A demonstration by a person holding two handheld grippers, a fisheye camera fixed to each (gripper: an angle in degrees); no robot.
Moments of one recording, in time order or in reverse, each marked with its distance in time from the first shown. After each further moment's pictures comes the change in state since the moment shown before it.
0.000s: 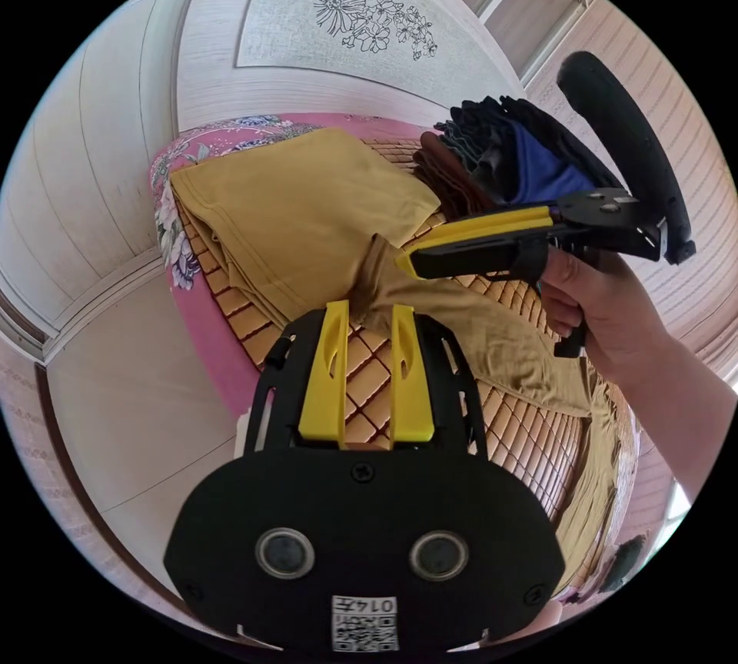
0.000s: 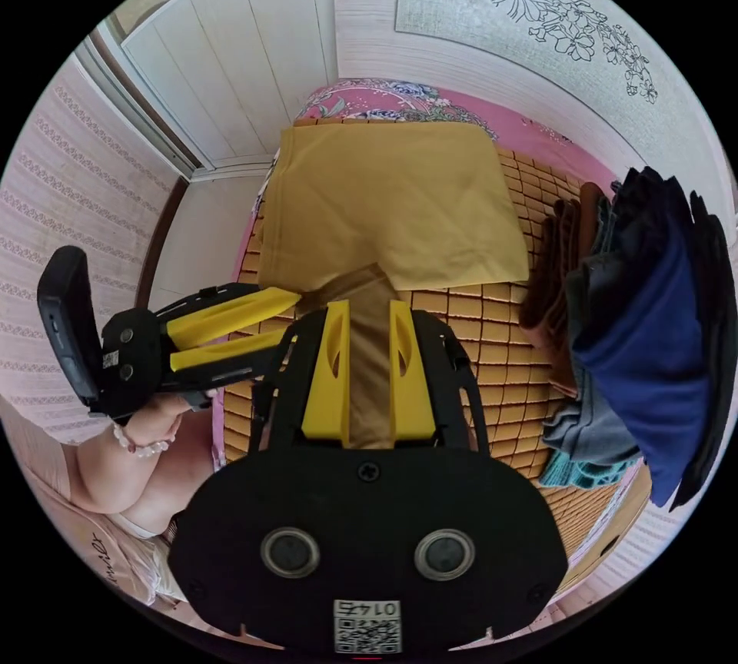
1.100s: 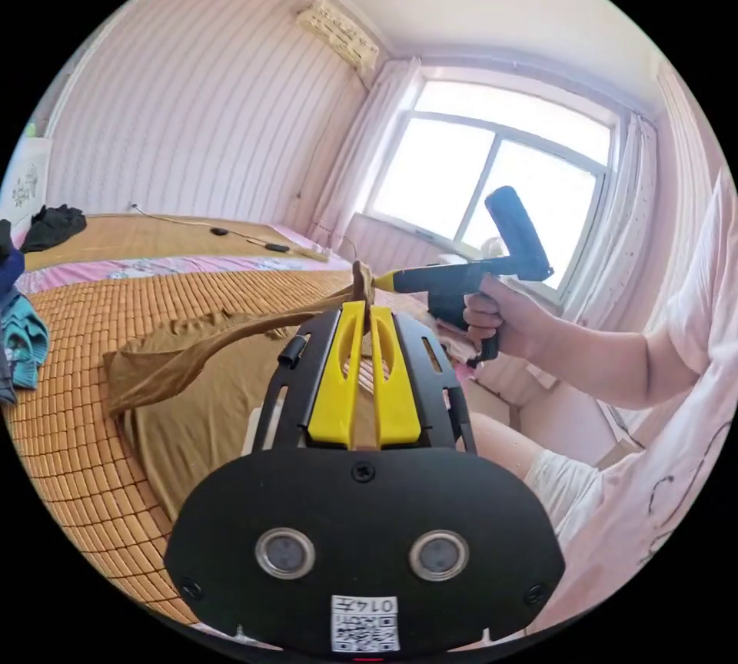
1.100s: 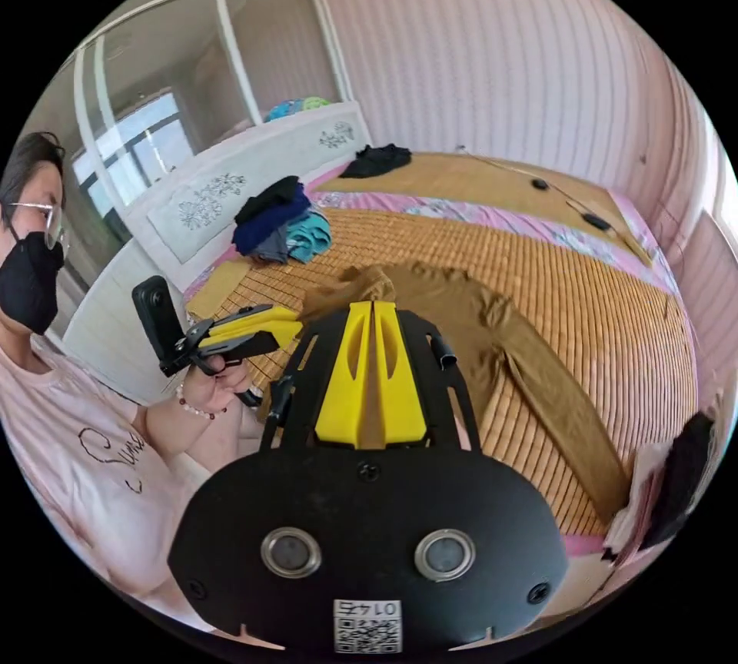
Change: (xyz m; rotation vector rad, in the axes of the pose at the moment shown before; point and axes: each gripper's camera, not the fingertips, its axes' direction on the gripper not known) left arm 0.386 0.358 -0.127 -0.103 1.152 1.089; right arm -0.089 0.656 -0.328 0.559 0.229 1.237
